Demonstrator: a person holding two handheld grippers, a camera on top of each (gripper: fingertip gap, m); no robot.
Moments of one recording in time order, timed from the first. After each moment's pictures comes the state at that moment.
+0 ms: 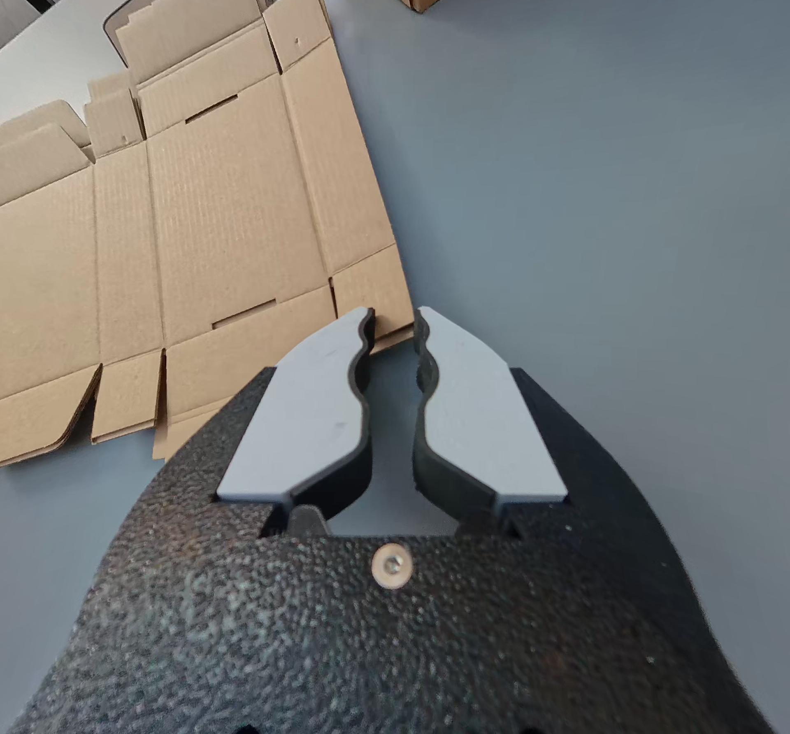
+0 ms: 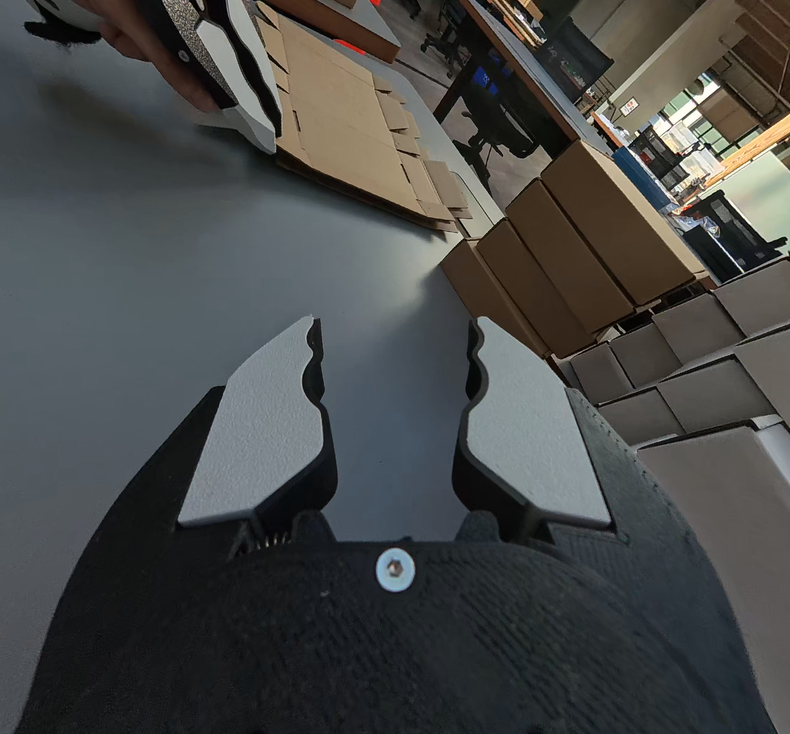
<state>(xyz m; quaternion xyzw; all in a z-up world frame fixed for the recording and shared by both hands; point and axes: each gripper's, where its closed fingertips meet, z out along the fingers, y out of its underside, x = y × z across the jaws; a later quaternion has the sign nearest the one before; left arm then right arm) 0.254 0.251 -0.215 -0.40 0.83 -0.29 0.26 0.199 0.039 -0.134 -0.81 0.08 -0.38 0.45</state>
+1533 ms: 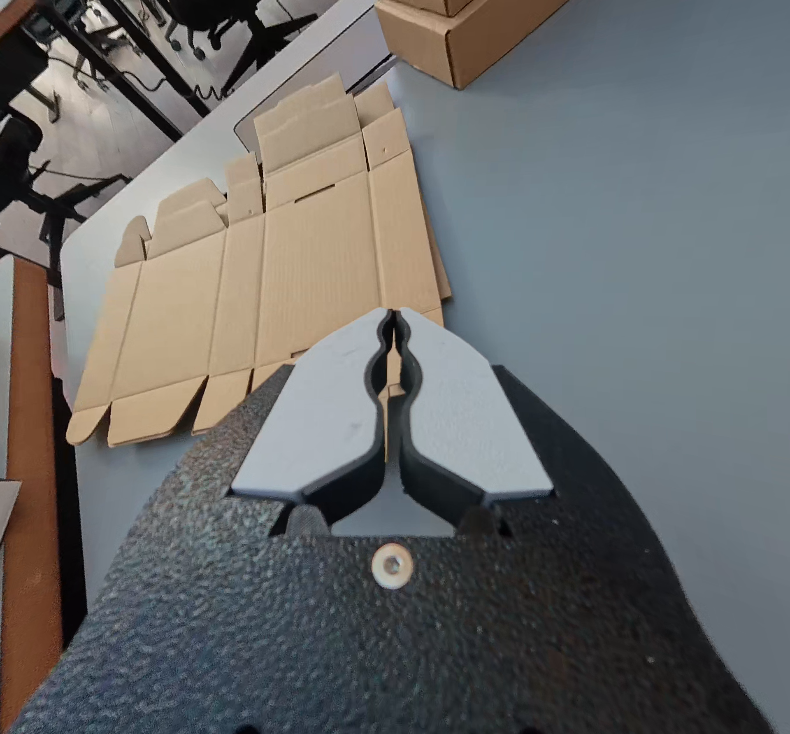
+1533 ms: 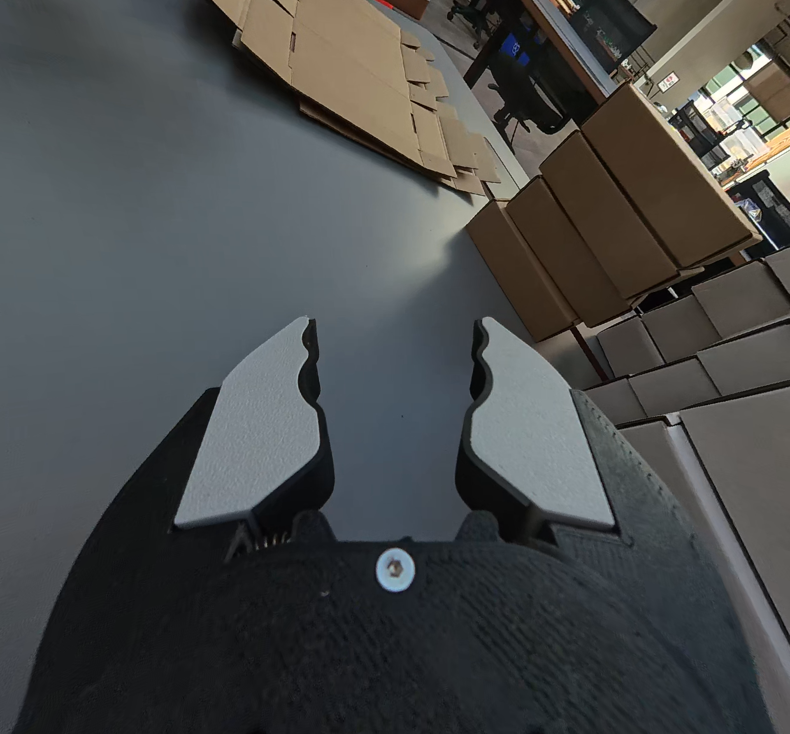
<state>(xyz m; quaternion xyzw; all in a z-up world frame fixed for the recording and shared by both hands) 0.237 0.284 -0.170 -0.35 0.81 -0.32 0.35 0.190 0.023 -0.162 -0.83 0.07 -0.35 0.43</state>
